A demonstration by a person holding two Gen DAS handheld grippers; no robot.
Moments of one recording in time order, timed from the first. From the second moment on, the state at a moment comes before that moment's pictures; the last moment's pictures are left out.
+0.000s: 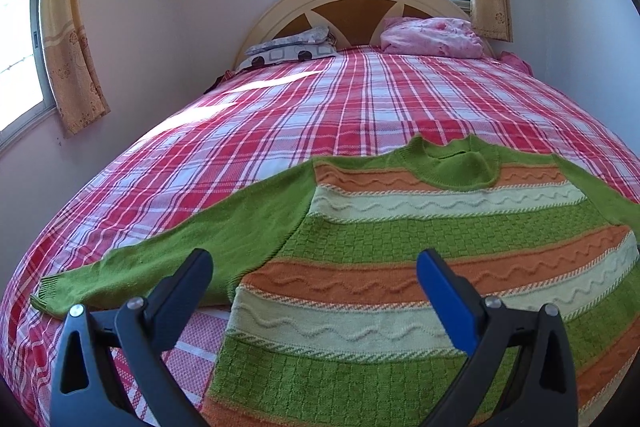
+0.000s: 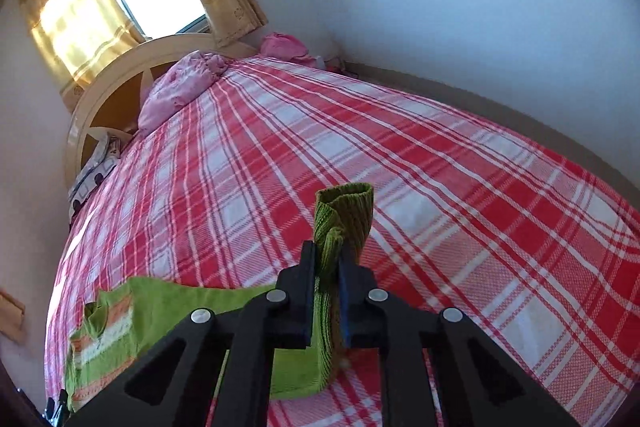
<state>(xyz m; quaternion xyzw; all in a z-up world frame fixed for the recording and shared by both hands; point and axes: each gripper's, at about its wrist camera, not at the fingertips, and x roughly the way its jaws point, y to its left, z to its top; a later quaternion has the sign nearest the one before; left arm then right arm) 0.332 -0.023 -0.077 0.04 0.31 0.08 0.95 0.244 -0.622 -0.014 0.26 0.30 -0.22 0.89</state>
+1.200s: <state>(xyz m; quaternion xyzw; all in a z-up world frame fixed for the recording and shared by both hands) 0.320 0.073 -0.088 -0.04 0.32 0.09 0.94 0.409 -0.285 0.150 0.04 0.23 0.05 0.97</state>
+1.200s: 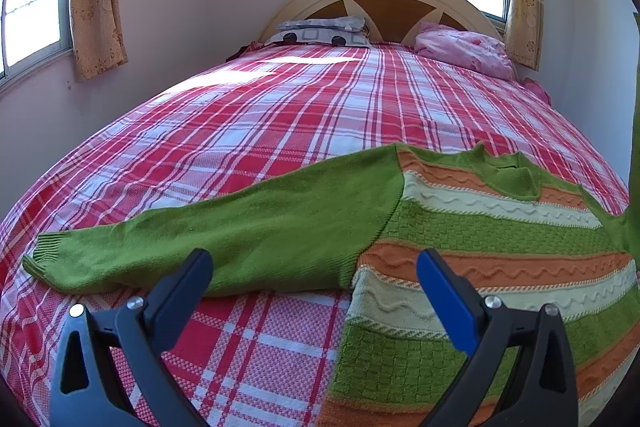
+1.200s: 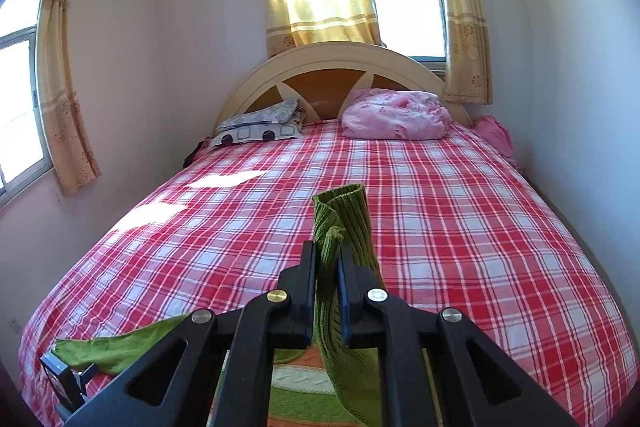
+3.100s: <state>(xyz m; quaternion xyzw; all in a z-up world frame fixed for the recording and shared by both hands) 0.368 0.040 -0.096 -0.09 0.40 -0.05 0.91 0.313 -0.200 -0.123 -0.07 0.41 0.18 0.89</state>
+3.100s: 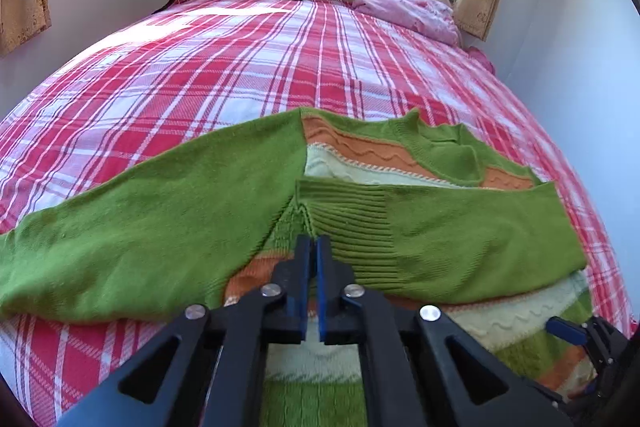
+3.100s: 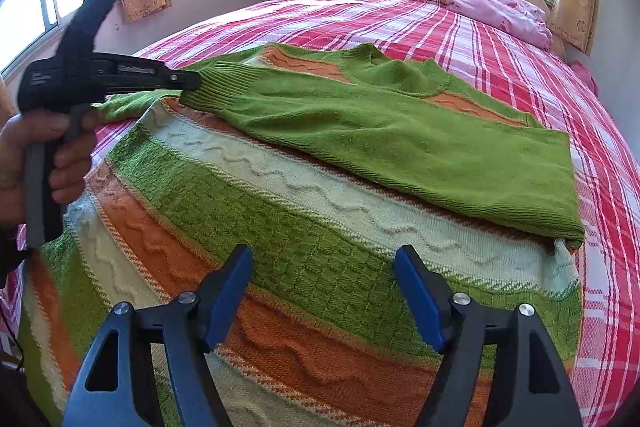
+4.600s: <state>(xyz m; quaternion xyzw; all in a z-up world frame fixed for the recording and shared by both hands) 0.299 0.092 -0.087 -0.02 0.35 0.03 0.94 0.373 -0.283 -0.114 -0.06 0.48 0.04 0.87</state>
